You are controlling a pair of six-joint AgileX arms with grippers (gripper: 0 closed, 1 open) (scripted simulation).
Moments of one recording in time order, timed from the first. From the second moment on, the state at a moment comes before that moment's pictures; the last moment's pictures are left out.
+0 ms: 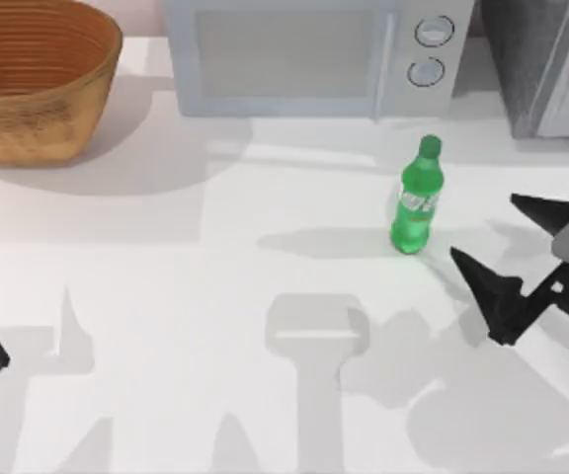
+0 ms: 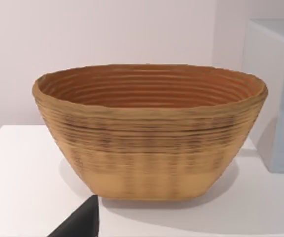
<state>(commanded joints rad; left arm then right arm) 0.00 0.00 0.00 0.00 0.00 0.00 0.10 2.09 0.36 1.62 -0.63 -0.06</state>
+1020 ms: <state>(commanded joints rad) 0.00 0.00 0.00 0.00 0.00 0.00 0.26 2.25 0.67 1.47 -0.48 -0.04</state>
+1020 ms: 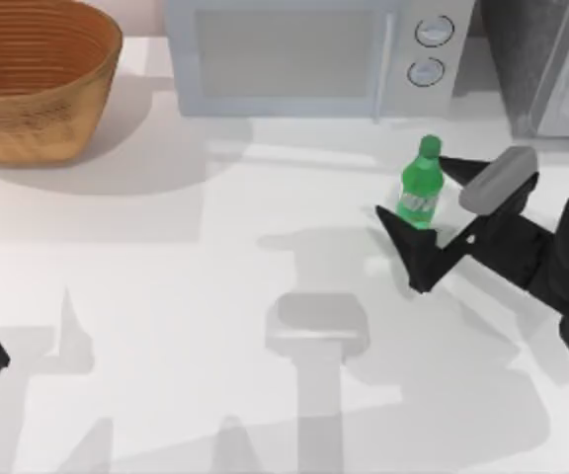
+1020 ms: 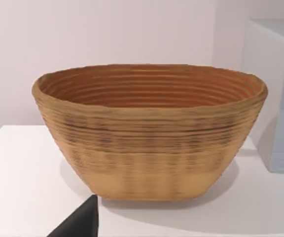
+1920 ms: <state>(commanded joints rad) 0.00 0.00 0.00 0.00 0.00 0.00 0.29 2.27 0.72 1.44 -0.45 -0.04</state>
